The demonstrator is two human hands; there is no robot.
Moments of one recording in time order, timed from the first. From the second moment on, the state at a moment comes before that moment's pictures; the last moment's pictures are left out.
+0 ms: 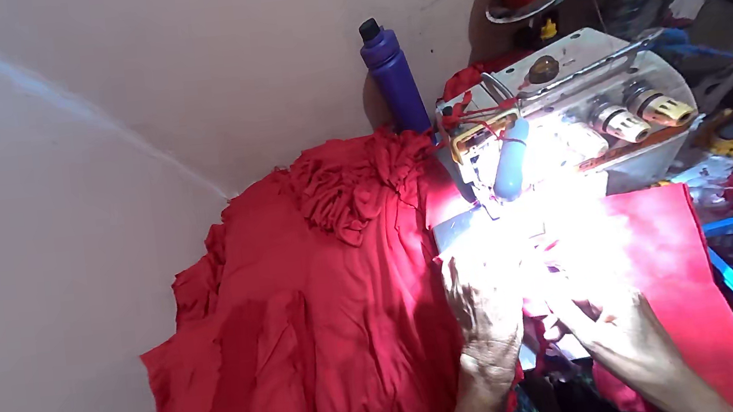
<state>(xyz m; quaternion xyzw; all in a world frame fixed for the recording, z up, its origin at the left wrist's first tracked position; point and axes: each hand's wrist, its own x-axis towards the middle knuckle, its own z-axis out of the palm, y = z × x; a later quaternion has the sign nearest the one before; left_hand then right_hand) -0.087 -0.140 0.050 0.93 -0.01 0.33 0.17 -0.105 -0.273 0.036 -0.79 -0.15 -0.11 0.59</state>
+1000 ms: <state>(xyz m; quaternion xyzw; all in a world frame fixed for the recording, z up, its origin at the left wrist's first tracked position) 0.018 -0.036 0.069 0.90 0.03 0.20 0.38 -0.155 -0.350 0.013 -0.85 -0.32 -0.29 0.31</state>
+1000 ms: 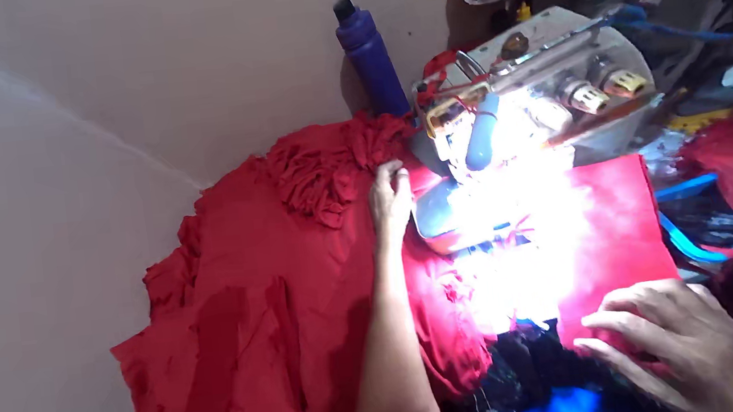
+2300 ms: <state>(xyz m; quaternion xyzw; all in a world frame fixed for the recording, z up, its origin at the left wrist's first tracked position) -0.211 -0.181 -0.007 0.90 -0.19 0.25 0.30 -0.132 -0.379 0.071 -0.76 -0.21 -0.25 0.56</state>
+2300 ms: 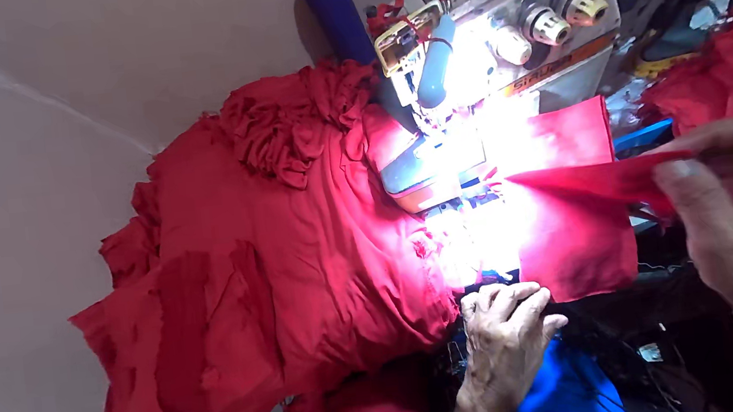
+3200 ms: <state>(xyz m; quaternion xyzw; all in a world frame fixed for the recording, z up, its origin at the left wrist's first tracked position) -0.099 -0.217 0.102 0.70 -0.12 0.15 0.69 -0.105 -0.370 0.086 -0.69 -0.26 -0.27 0.62</state>
